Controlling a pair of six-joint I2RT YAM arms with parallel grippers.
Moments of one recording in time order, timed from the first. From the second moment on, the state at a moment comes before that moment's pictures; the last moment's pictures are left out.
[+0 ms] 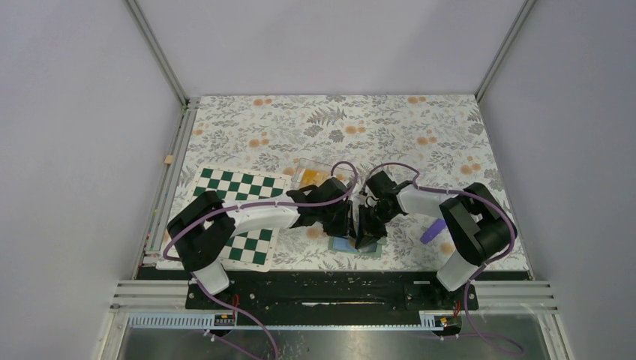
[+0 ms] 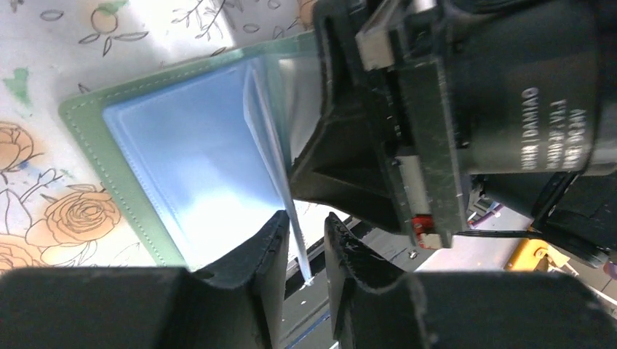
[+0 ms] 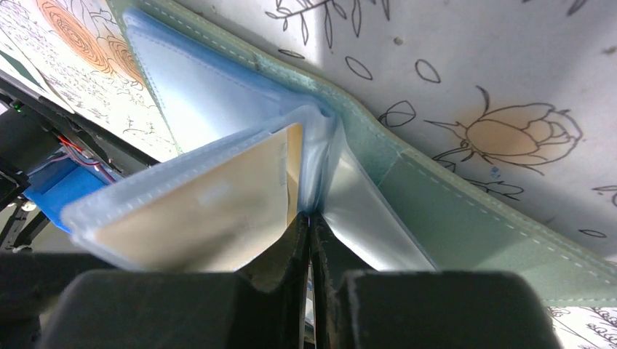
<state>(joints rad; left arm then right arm) -0.99 1.68 0.98 -0.21 0.24 -0.87 0.56 1.65 0.75 -0.49 -0.55 0.58</state>
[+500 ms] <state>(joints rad) -0.99 1.71 1.13 -0.49 0.13 -0.82 0.56 1.57 0.79 -0.58 -0.46 0.55</state>
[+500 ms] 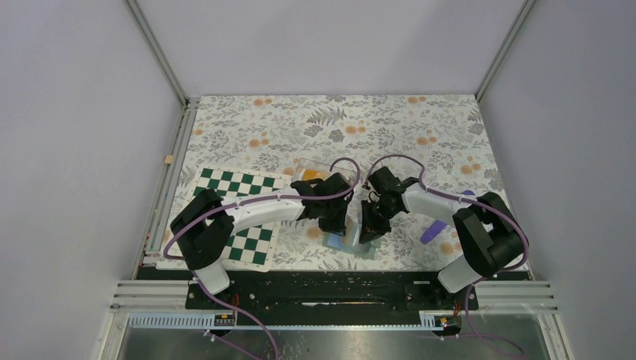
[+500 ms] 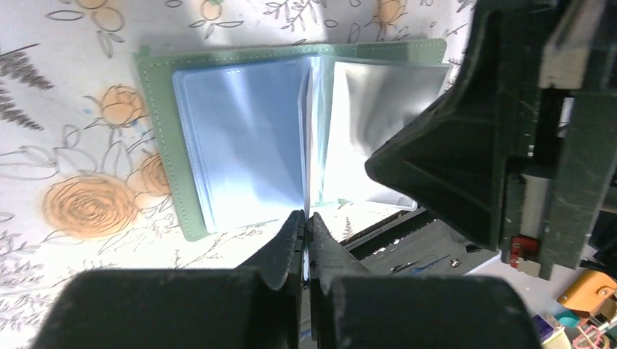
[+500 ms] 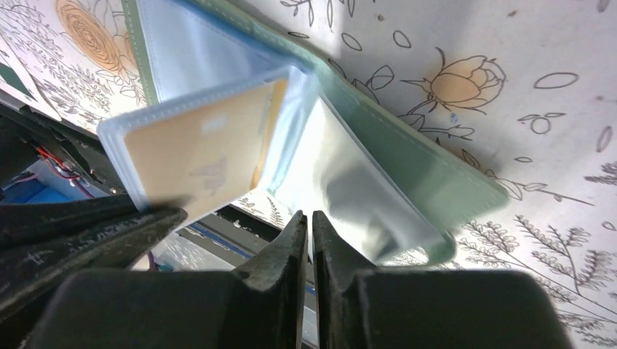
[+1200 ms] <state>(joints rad) -1.04 1.83 1.23 -0.51 0.15 -0.81 0.55 1.53 0.81 -0.67 -0.32 0.50</state>
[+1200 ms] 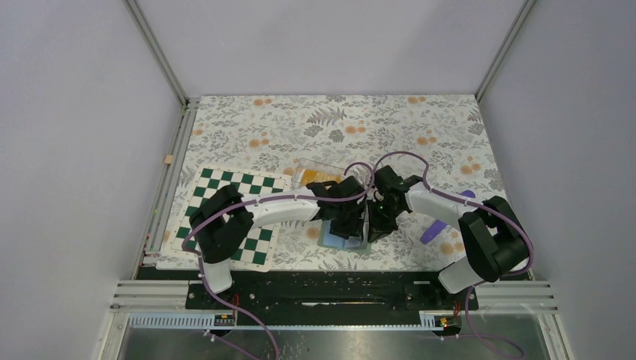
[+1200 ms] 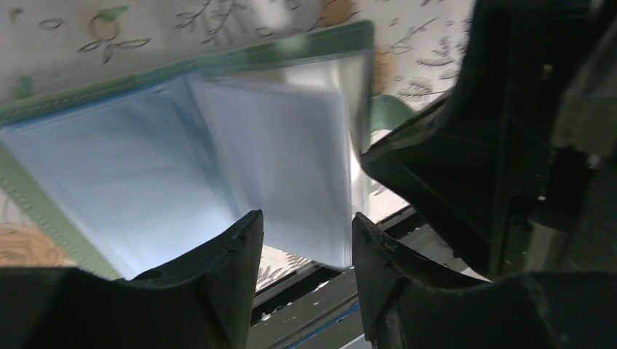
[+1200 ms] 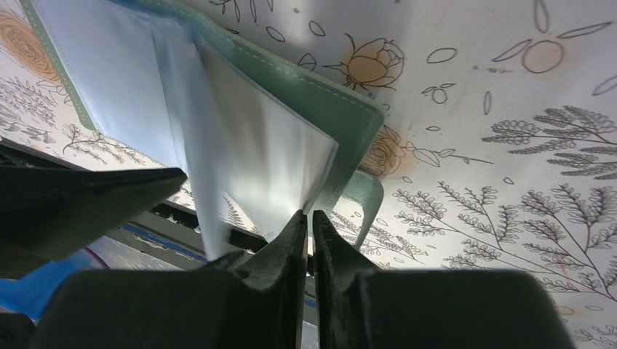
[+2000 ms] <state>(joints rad) -0.86 1.60 0.94 0.07 0.40 -0.90 0.42 1.52 1.00 -0.74 -0.36 0.48</state>
